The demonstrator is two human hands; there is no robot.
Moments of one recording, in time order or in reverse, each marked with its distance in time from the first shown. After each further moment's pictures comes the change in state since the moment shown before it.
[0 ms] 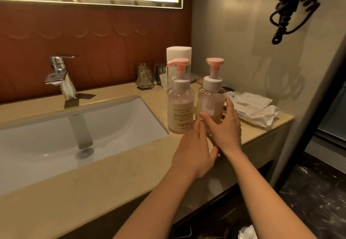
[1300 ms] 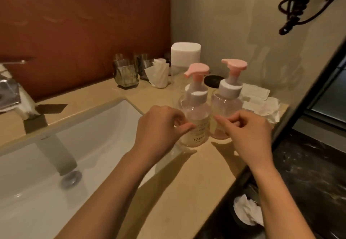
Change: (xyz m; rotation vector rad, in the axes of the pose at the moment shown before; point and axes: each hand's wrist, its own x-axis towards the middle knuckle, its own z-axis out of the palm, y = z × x) left_hand 0.033 -0.087 -0.130 -0.231 0.072 0.093; right_hand -0.014 -0.068 -0.003 -0.033 0.127 0.052
